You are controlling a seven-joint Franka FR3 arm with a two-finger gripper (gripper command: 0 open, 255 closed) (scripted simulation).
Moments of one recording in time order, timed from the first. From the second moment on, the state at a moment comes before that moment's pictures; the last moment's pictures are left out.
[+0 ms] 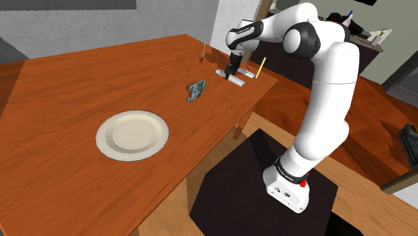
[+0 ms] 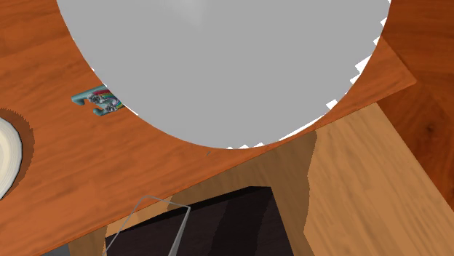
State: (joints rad) arm -0.19 0.47 -0.29 -1.69 0.14 2.14 -0.66
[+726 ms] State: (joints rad) arm -0.19 0.47 -0.29 -1.69 0.14 2.14 -0.66
